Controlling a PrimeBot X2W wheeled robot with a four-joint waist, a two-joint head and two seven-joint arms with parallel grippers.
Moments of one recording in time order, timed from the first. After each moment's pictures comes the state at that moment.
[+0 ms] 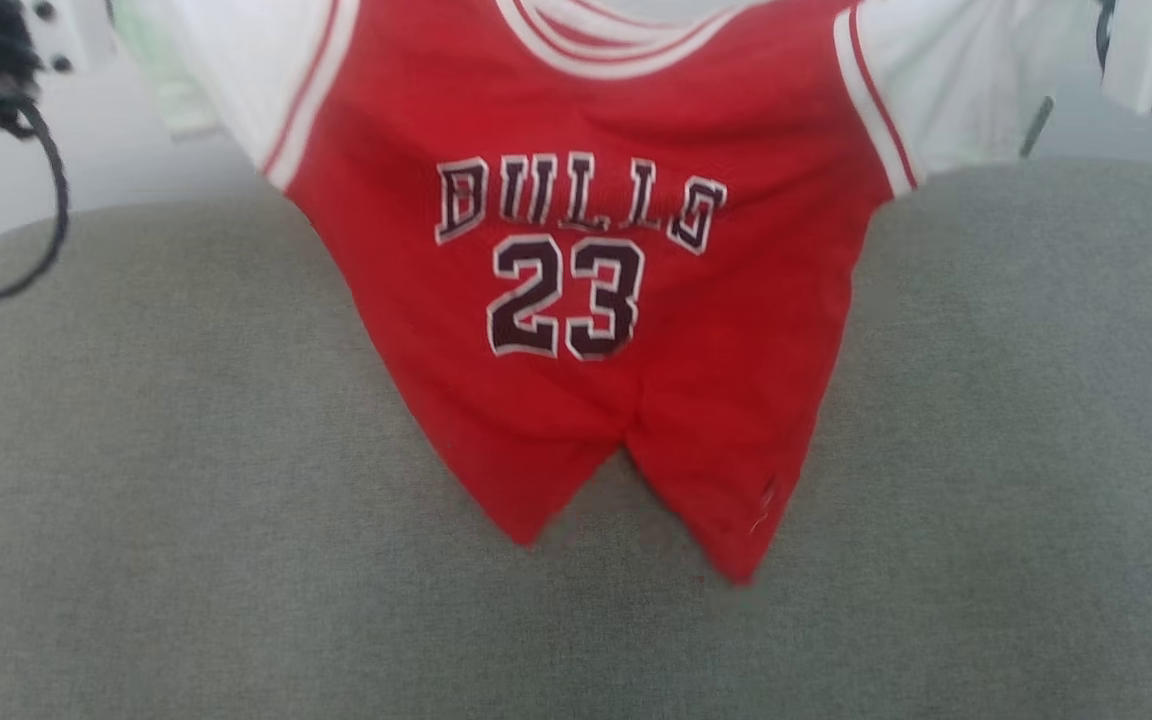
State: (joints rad) left arm -1.21 0.59 -0.45 0.45 -0.81 0.02 0.72; right arm -1.08 -0.45 0.27 0.35 0.60 0.13 0.80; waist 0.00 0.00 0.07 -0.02
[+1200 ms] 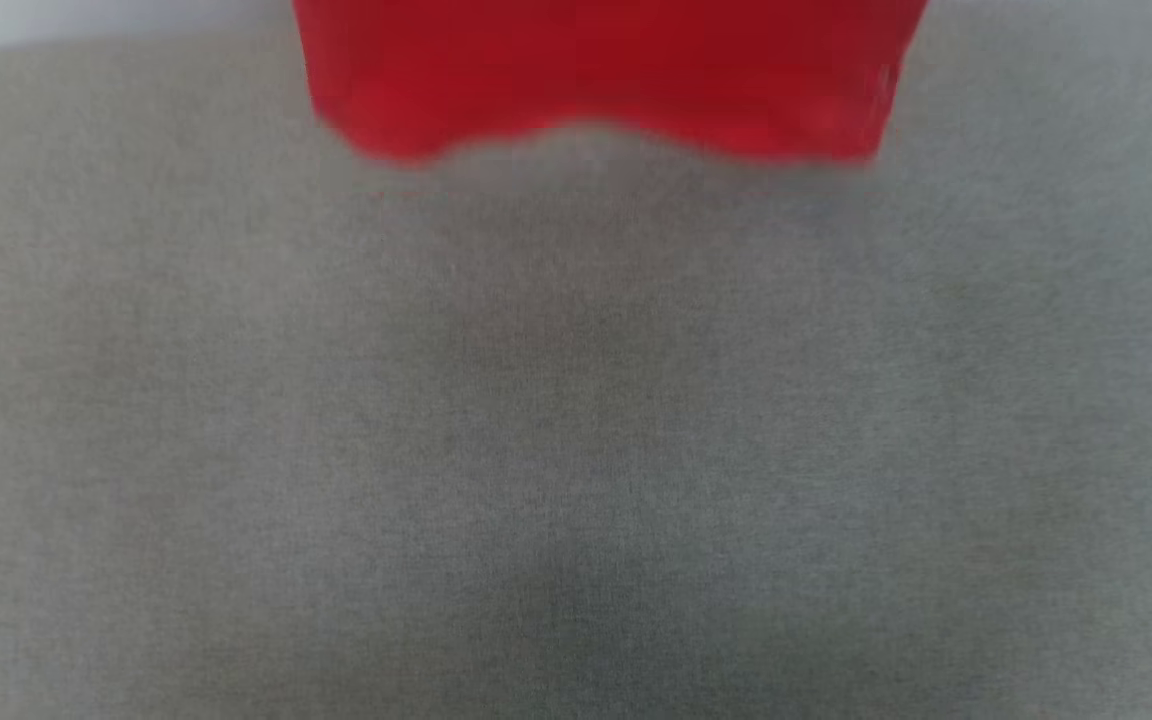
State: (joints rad) left arm -1.59 0.49 -0.44 0.61 -0.62 -0.06 0.17; right arm -1.66 -0.46 0.55 0.88 0.44 0.13 -0.04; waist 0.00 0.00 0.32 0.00
